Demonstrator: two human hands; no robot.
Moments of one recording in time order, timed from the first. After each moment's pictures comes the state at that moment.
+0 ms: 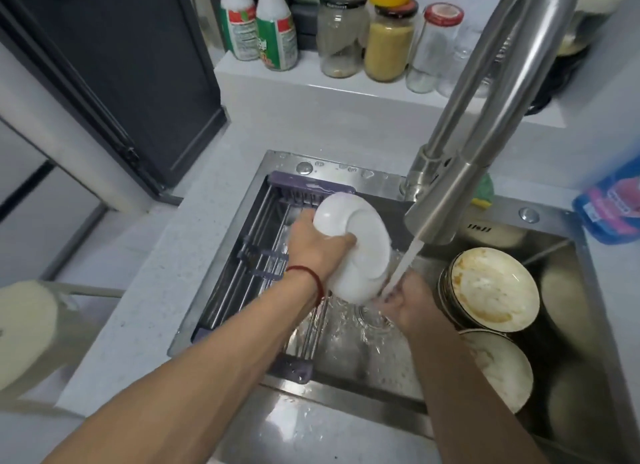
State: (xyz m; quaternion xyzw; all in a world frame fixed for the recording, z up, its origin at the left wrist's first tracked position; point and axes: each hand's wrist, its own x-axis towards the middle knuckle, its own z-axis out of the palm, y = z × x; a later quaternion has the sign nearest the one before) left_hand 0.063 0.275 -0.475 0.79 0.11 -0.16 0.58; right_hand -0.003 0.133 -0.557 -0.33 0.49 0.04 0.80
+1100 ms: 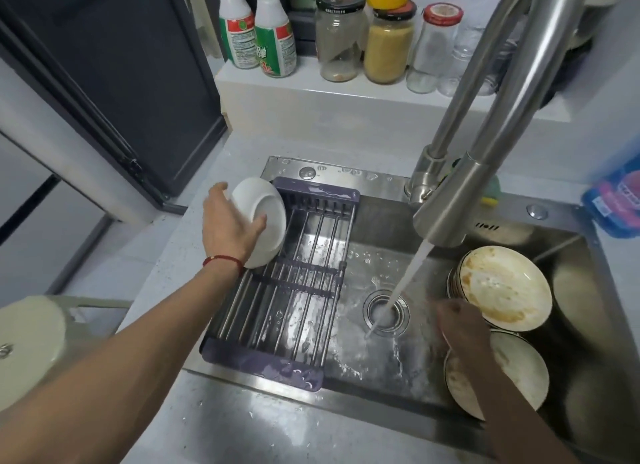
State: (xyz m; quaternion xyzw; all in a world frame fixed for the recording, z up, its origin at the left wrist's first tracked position) left_hand 0.149 0.394 -0.509 0.94 0.04 0.05 0.35; right_hand -0.070 0.076 -0.607 -0.76 0.46 0.04 0.45
